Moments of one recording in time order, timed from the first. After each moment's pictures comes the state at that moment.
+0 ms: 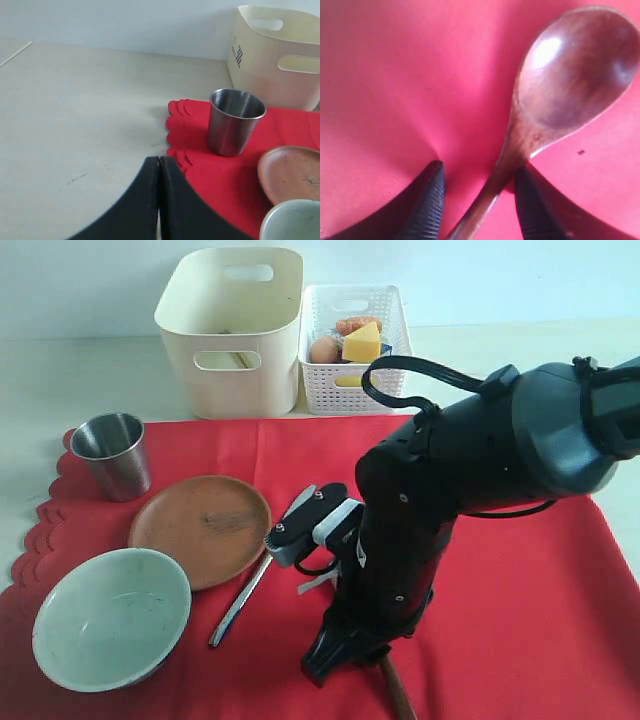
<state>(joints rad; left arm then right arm) 0.02 0.01 0.00 0.04 0.36 -0.11 0.86 1.87 -0.92 0.08 0.65 0.01</state>
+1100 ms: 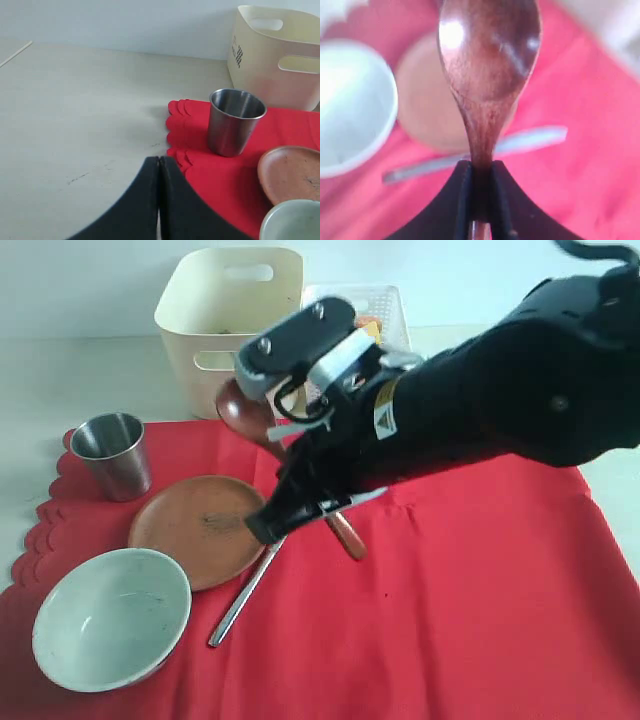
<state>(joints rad) 0.02 0.01 0.00 0.04 0.36 -0.11 0.86 1.51 -0.92 0.03 0.33 -0.02</state>
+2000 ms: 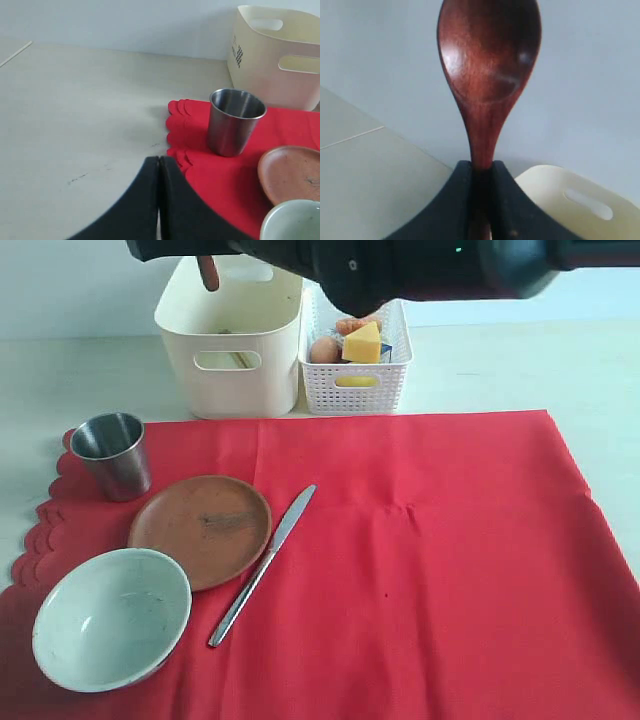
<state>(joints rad) 0.02 0.01 0.00 0.04 0.36 -0.11 0.71 1.97 -1.49 0.04 -0.29 -0.08</state>
